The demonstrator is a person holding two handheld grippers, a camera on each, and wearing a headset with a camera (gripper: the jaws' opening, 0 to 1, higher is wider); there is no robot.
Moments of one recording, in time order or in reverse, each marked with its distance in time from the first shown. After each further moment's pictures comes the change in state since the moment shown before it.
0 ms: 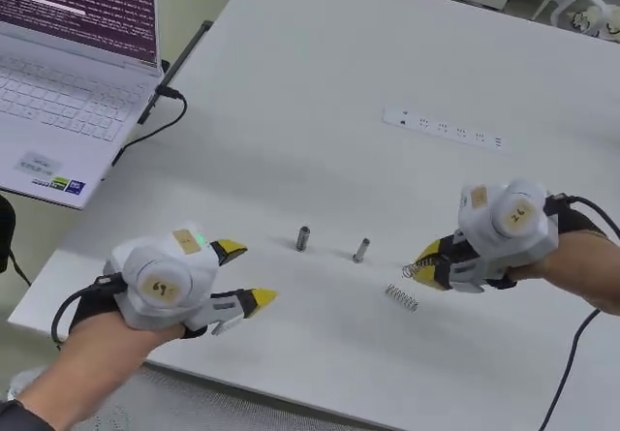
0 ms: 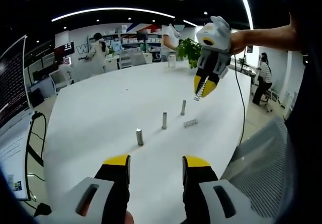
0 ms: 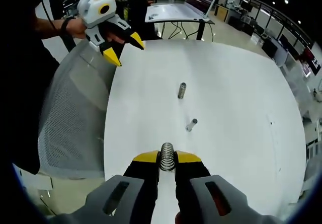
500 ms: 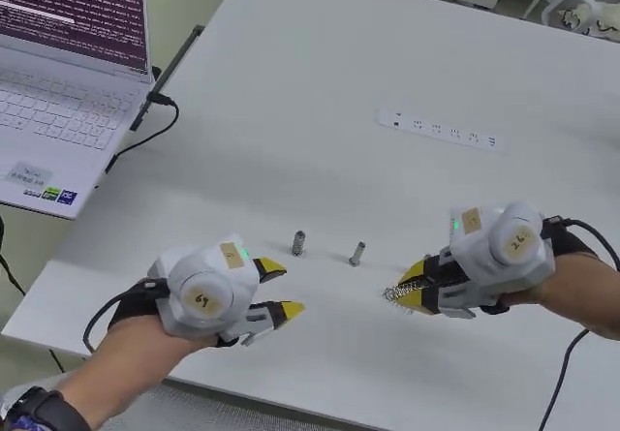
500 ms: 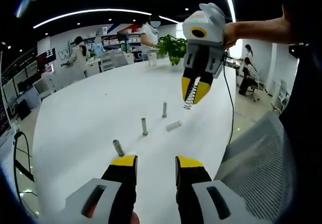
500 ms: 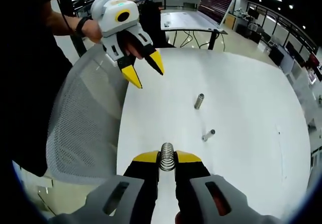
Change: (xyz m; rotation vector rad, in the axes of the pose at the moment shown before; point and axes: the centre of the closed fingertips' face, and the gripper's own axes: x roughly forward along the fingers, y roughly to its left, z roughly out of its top) left arm 0.028 -0.037 0.012 0.094 0.015 -0.130; right arm -0.001 0.036 0.015 -0.037 -0.076 0.064
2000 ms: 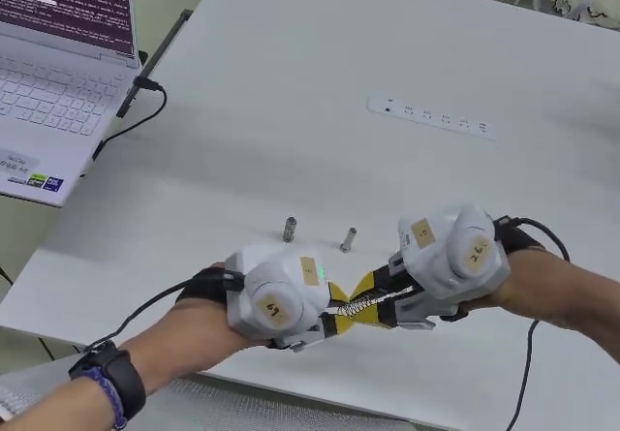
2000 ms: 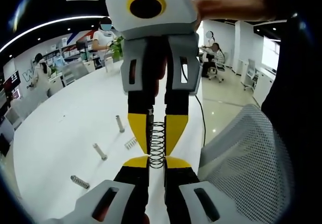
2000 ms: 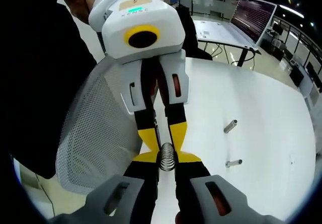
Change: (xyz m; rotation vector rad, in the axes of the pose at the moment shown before) left arm 0.049 -0.088 0.027 0.225 0.009 -0.288; right arm 0.023 0.060 0.034 -0.158 -0.044 0.161
